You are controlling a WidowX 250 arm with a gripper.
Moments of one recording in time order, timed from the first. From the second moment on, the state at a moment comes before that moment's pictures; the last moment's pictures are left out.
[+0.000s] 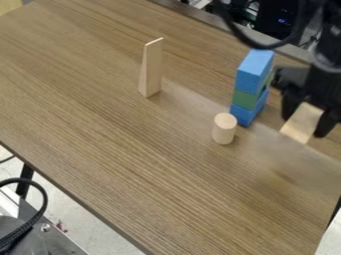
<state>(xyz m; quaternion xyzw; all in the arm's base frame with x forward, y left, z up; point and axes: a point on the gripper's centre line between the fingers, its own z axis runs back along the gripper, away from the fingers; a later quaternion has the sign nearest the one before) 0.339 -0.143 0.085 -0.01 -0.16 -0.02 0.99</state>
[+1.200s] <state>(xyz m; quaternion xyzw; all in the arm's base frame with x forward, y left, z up) 0.368 -0.109 0.173 -0.05 -0.21 0.01 0.98</state>
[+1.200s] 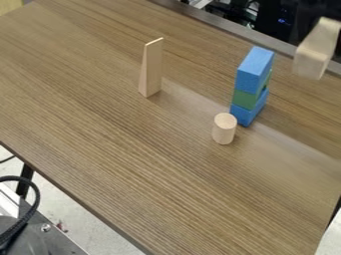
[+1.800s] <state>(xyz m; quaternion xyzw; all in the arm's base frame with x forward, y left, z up) 0.386 -0.078 0.157 -0.09 -0.14 0.04 0.99</state>
